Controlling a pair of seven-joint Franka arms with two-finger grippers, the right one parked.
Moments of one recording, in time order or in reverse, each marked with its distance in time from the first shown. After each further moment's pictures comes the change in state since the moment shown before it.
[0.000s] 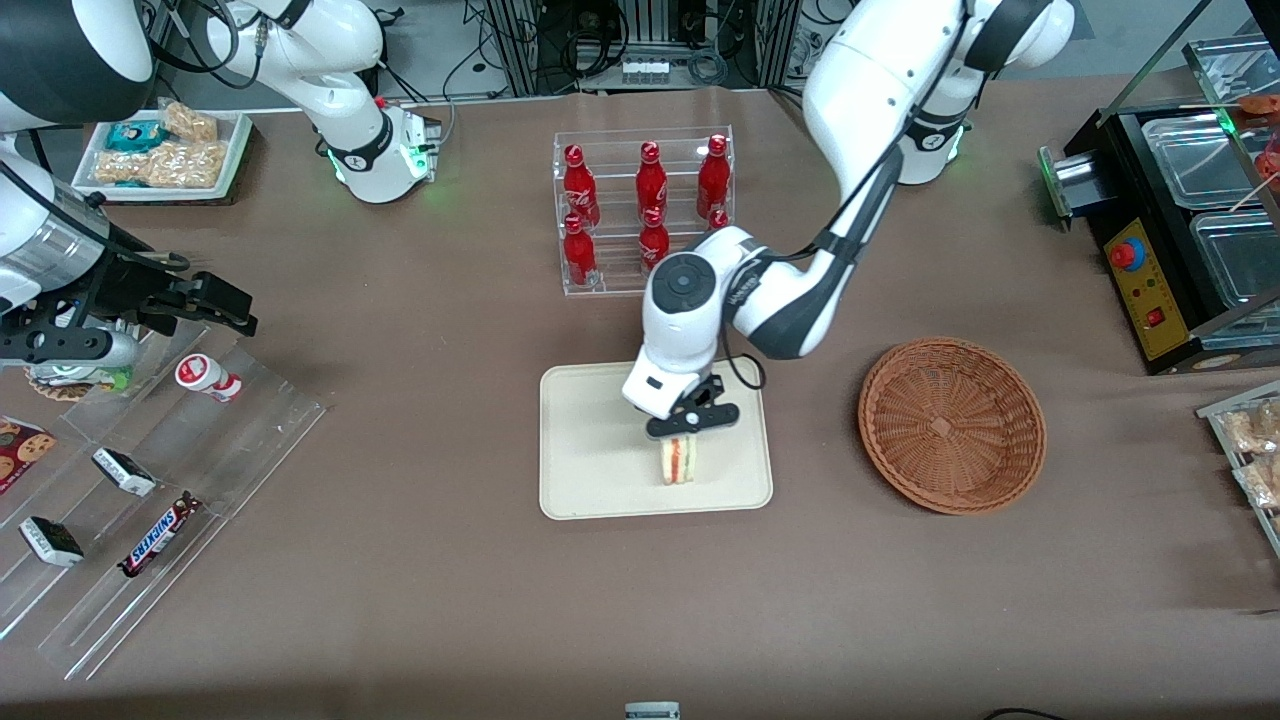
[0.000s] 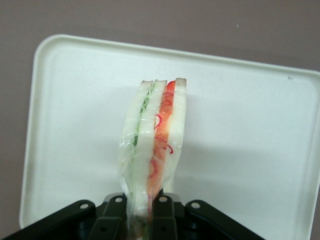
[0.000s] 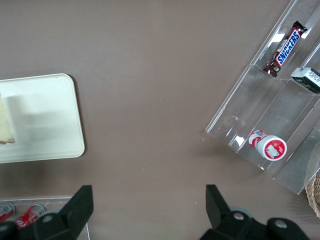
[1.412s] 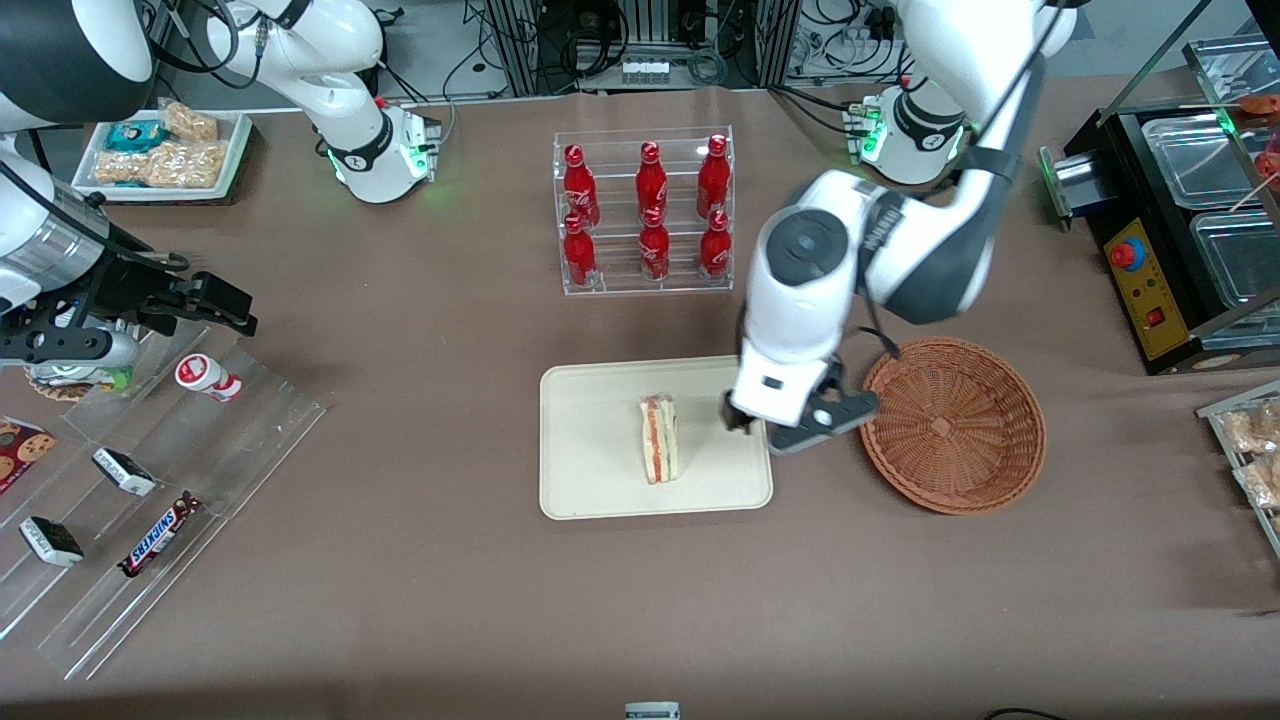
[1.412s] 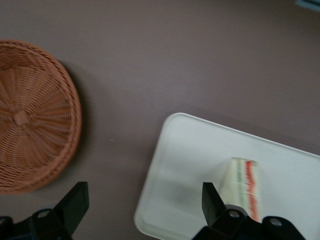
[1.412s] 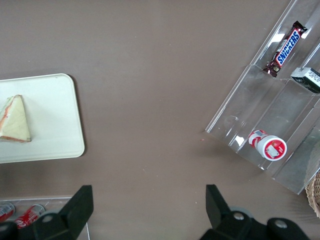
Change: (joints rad) arm 0.199 -0.249 0.027 0.014 0.026 -0.334 0.077
